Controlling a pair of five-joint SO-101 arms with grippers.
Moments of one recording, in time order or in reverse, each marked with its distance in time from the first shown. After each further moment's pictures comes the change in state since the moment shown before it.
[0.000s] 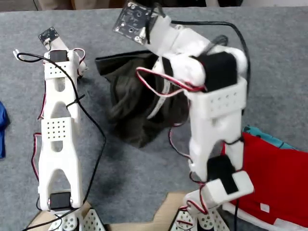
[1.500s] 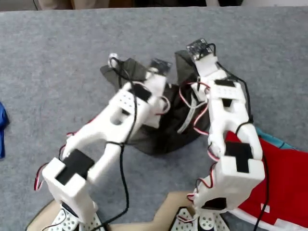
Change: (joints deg) left arm 41.2 -62.2 89.3 -20.3 -20.4; right arm 25.1 10.5 71.7 -69.3 -12.6
